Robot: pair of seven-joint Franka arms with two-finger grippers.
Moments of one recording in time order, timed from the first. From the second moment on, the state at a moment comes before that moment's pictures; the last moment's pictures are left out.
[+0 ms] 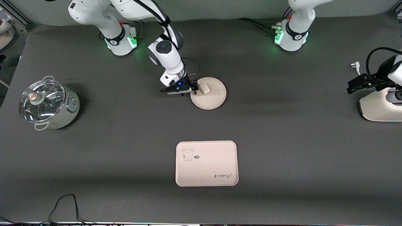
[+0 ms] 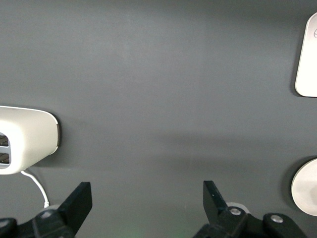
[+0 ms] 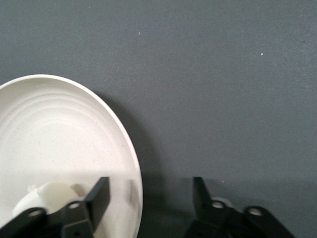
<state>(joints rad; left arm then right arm) 0.32 -0.01 -0.30 -1.67 0.00 1.61 -0.06 0.99 0.41 -0.09 -2.38 0.16 3.04 0.79</state>
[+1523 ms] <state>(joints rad) 0.32 0.01 -0.30 -1.64 0.02 1.59 -0.06 0.90 0.13 -0.09 -2.34 0.17 2.84 0.79</state>
